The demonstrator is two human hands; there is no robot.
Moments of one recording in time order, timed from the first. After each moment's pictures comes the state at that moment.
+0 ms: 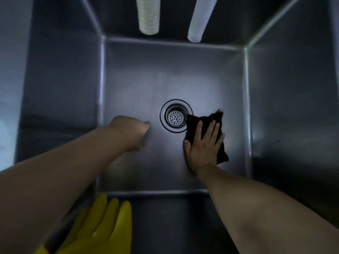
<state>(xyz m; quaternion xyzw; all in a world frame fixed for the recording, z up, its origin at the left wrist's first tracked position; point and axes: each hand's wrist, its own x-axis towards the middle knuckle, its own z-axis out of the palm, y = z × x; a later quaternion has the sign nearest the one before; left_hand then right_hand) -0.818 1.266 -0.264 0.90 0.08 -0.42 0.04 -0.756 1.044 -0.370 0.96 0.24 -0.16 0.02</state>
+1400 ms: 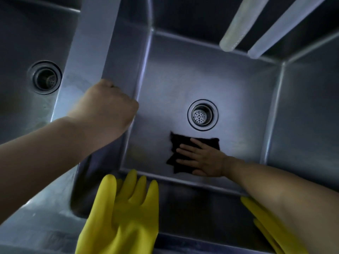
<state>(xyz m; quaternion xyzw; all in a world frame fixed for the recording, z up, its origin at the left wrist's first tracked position) -0.905 1.327 -0.161 0.98 0.04 -0.16 -0.12 -0.740 1.051 -0.358 0.51 0.85 -0.10 0.08</state>
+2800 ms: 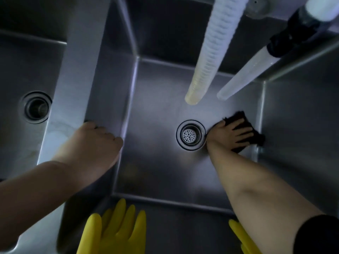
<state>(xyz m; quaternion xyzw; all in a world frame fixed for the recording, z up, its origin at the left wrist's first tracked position) -0.894 1.332 -0.156 0.98 0.02 -0.16 -0.06 -0.656 1.128 -0.353 0.98 -0.15 -0.09 -0.09</state>
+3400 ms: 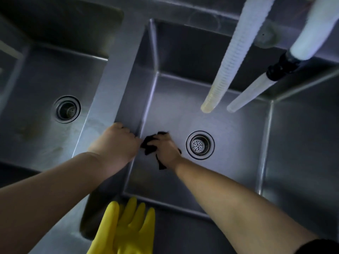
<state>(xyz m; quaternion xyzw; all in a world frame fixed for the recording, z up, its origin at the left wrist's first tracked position) -0.892 1.327 -0.156 0.94 0.07 -0.31 -0.12 -0.783 1.216 -0.318 0.74 0.54 -0.30 -0.26</state>
